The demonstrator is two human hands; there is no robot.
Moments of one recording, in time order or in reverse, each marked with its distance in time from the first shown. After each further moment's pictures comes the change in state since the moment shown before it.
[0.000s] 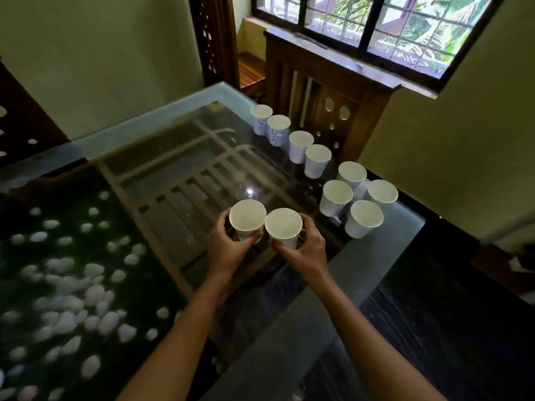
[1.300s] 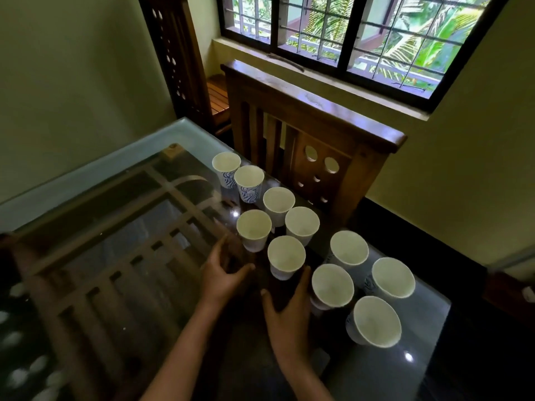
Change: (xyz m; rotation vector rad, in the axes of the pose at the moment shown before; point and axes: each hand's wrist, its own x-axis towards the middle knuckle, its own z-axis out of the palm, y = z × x) left_hand 0.168 -0.016 0.110 -0.004 -0.204 -0.061; right_hand 0.116 0.047 0.033 -0.074 0.249 0.355
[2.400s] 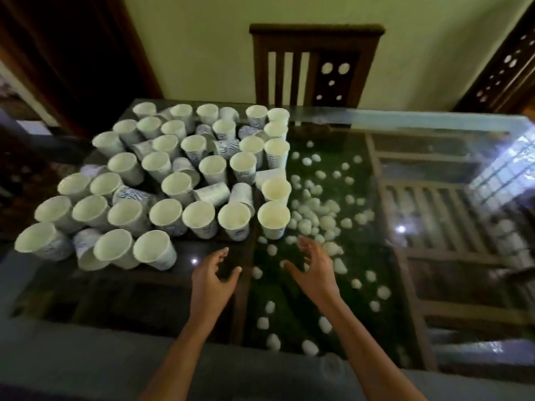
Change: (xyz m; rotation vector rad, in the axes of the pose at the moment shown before) left_hand -0.513 -0.136 -0.406 0.382 0.942 -0.218; right_hand -0.449 -0.061 0.152 -0.352 -1.076 -0.581
